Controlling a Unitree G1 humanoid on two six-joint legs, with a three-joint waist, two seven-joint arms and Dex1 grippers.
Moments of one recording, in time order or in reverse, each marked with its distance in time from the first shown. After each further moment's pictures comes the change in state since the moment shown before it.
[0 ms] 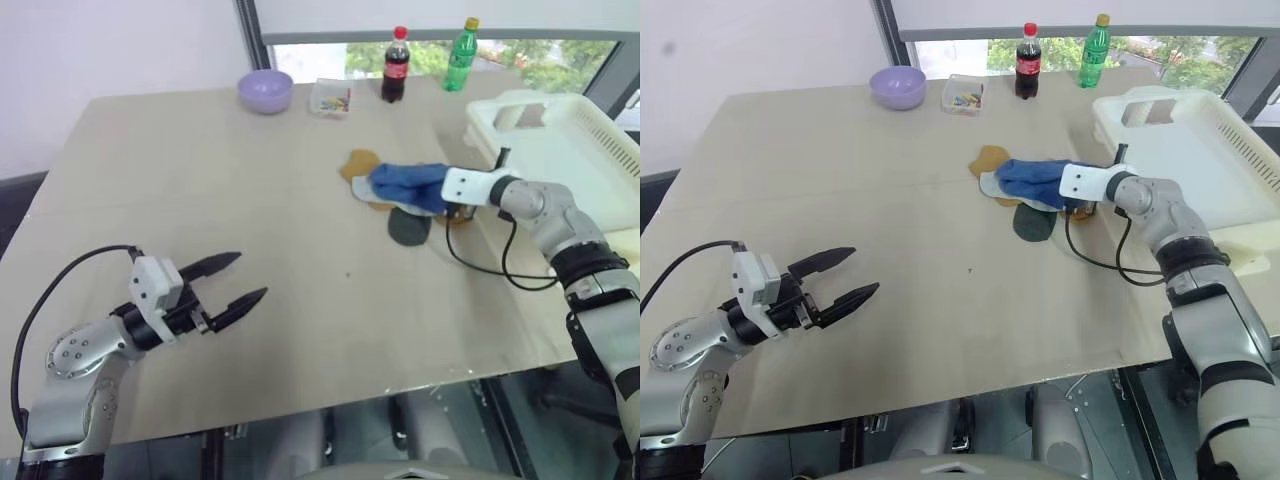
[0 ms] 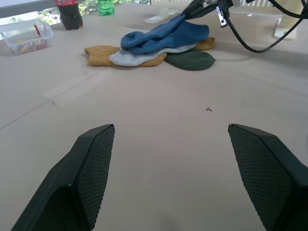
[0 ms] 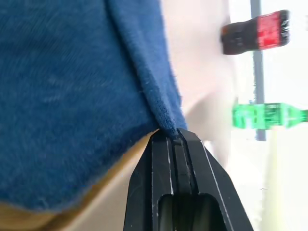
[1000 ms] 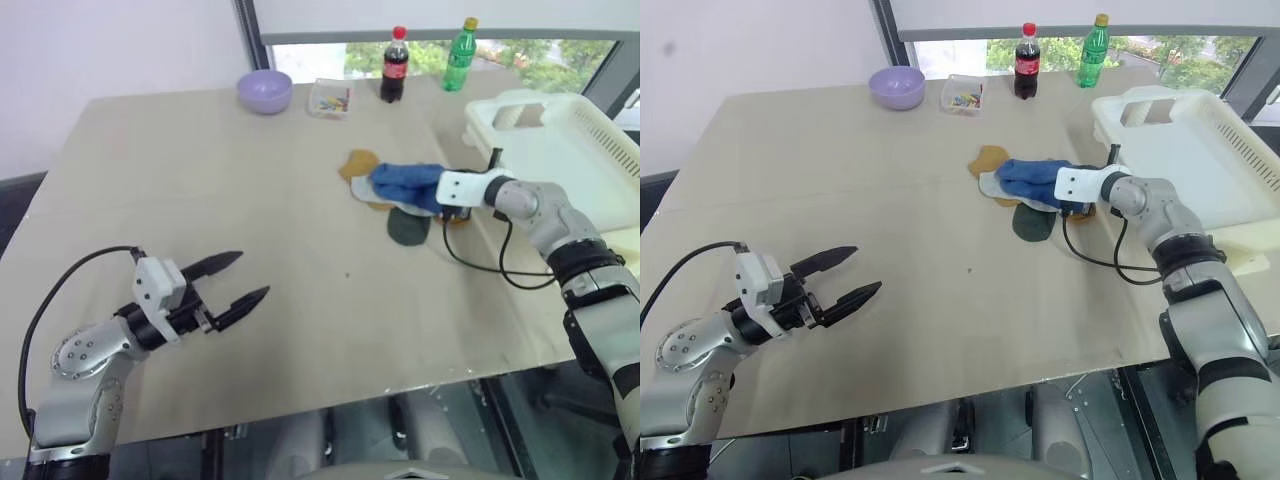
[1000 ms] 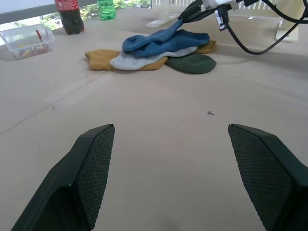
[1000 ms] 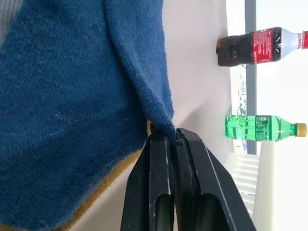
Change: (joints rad) left arm -0.002 -0.019 -0.010 0.003 0.011 -0.020 0.013; right arm -0.010 0.013 0.024 0.035 0.000 -0.042 0.011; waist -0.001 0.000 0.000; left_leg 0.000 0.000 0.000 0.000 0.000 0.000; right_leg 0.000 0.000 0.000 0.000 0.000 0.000
